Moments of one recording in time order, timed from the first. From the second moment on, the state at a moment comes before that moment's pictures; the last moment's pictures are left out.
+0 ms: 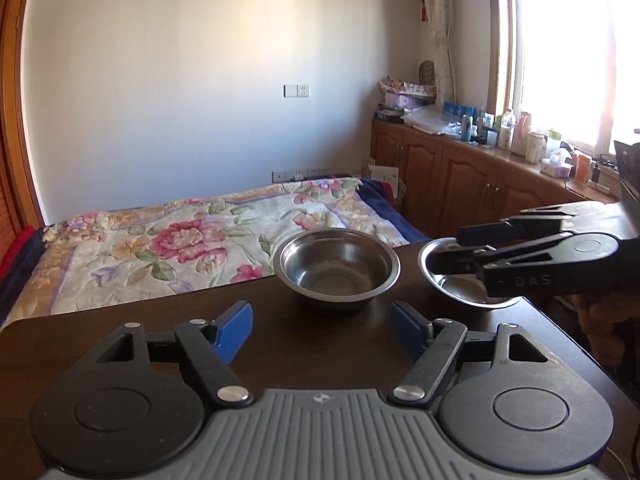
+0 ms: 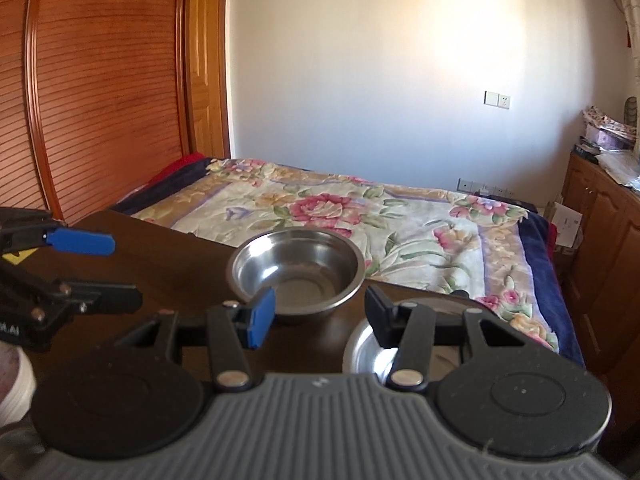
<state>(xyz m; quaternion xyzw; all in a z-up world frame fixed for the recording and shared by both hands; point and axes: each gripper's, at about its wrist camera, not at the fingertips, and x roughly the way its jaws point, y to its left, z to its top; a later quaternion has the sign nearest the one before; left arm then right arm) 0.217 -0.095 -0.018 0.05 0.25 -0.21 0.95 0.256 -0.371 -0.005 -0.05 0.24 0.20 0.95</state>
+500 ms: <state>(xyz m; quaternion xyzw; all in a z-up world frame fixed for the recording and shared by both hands) 0.275 -0.105 -0.033 0.02 0.27 -0.20 0.94 0.315 -0.359 -0.023 -0.05 0.29 0.17 0.94</state>
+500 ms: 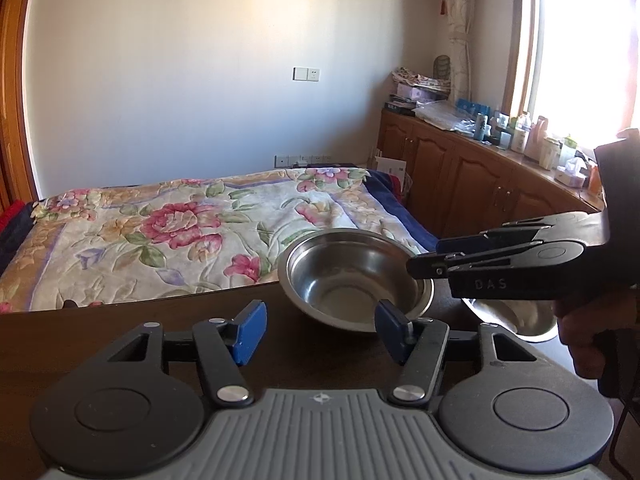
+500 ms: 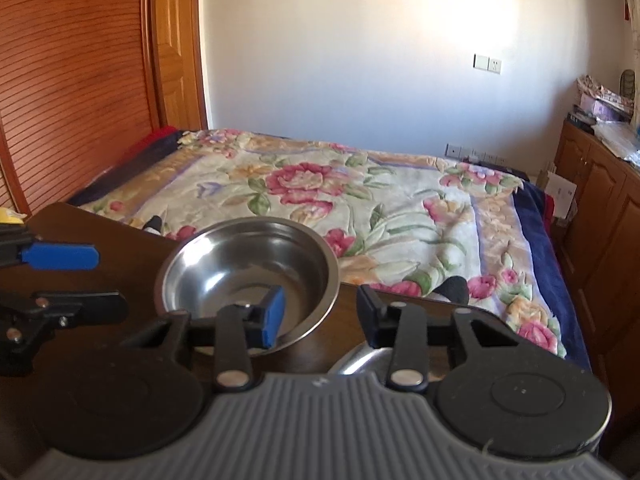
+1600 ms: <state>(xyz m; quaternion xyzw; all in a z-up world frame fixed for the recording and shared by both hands) 0.296 -0.096 -0.062 -0.01 0.34 -0.18 0.92 0.309 -0.343 -0.032 -0.04 0.34 0.23 0.91</state>
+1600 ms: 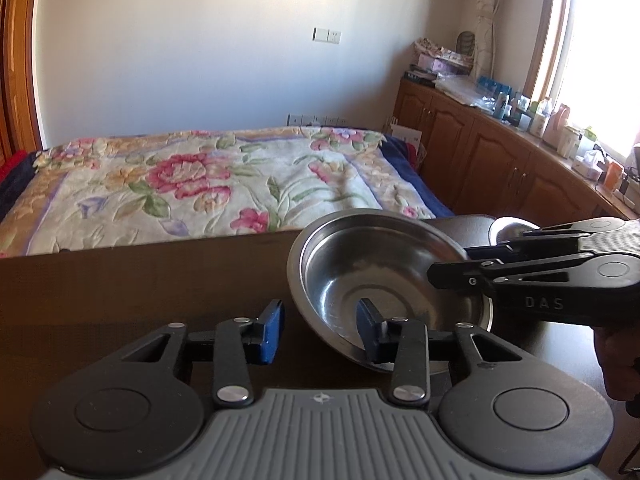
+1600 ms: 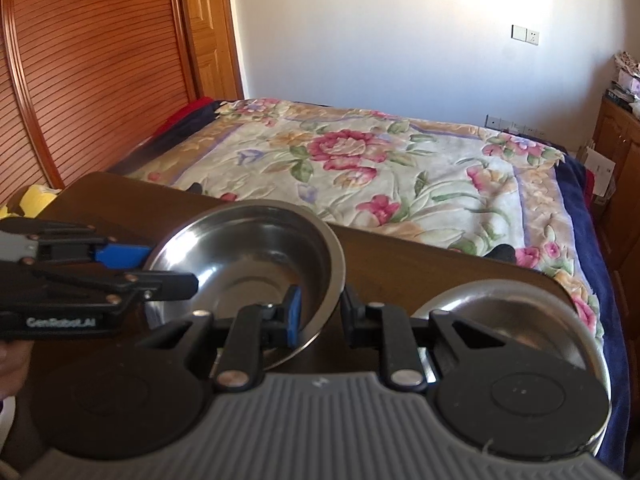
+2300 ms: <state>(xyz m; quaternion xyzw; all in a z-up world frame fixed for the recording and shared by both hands) 0.258 -0.095 -0.027 -0.01 0.32 -0.20 0.93 0.277 -0.353 -0.005 0.00 0.32 0.22 0.92</state>
